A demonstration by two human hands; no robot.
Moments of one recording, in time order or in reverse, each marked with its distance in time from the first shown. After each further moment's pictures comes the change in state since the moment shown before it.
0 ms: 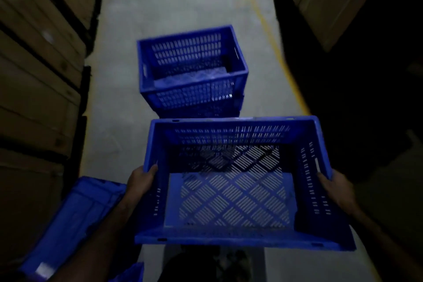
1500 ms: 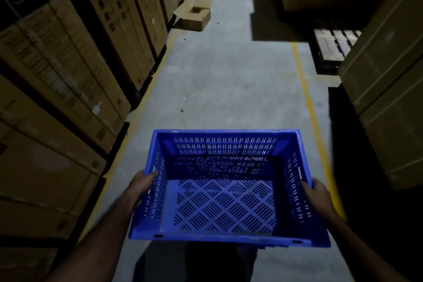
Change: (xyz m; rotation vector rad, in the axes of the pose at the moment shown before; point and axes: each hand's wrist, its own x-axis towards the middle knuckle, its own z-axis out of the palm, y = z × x) left_hand 0.364 0.317 -0.155 -0.284 0.066 -0.111; right_hand 0.378 -0.486 0.007 -0.045 -0.034 -0.313
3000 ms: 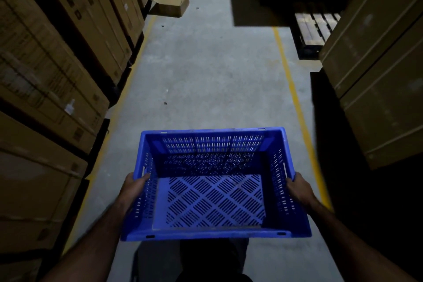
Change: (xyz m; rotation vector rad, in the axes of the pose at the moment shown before) left_hand -0.011 0.017 0.027 -0.023 0.057 0.029; right_hand 0.022 0.015 0.027 -0.185 -0.113 0.166
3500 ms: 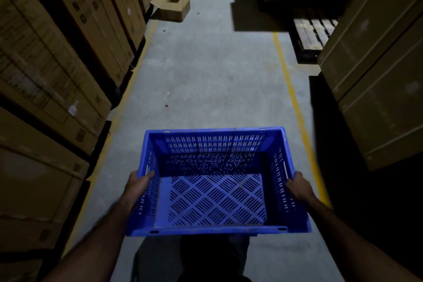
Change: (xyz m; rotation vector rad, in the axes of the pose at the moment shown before) left_hand -0.006 -0.002 0.002 -0.045 0.029 0.038; right_hand -0.010 -0.006 -0.001 -0.097 0.010 0.033
